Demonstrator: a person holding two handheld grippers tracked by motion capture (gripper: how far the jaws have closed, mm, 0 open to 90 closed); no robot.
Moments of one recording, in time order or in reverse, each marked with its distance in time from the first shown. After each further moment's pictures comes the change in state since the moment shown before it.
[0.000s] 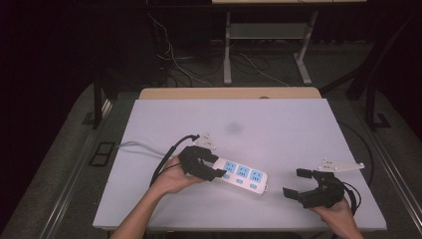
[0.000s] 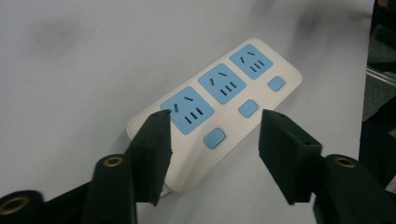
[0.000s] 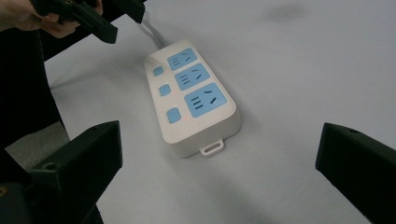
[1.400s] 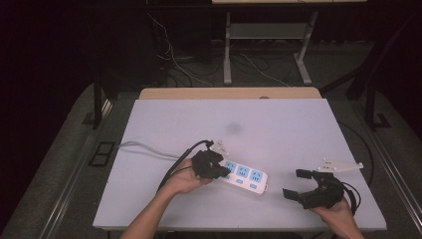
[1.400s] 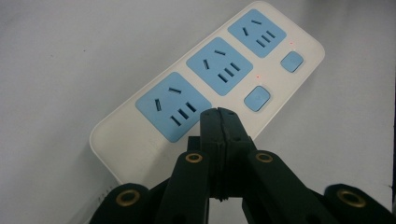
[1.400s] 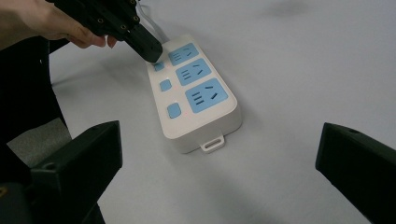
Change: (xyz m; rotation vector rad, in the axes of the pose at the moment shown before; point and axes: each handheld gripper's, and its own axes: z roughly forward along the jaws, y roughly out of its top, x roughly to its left) left arm 0.001 -0.001 0.044 0.104 -0.040 0.043; right arm -0.001 -0.001 0.001 0.015 0.008 -0.008
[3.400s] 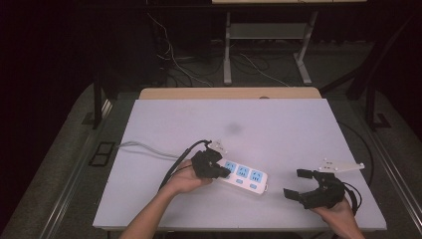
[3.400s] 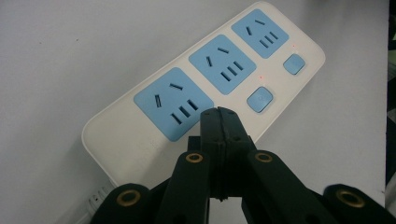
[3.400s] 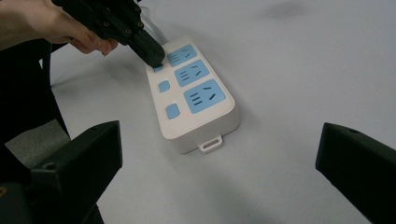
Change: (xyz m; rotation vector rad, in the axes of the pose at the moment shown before) left arm 0.008 -0.005 0.004 -0.015 -0.045 -0.060; right arm -0.001 0.000 -0.002 -0.006 -0.007 -0.004
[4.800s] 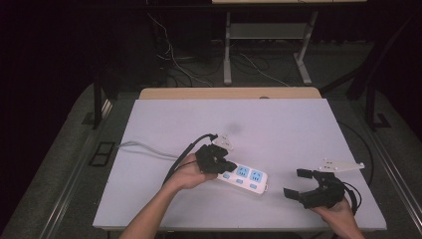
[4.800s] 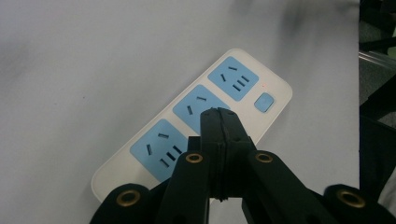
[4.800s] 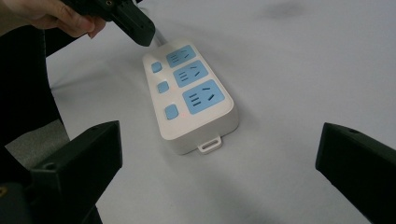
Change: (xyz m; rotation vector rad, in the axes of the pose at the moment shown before) left arm -0.017 0.029 -0.016 -0.045 0.013 0.099; right arm -0.001 0.000 0.001 -0.003 0.001 0.006
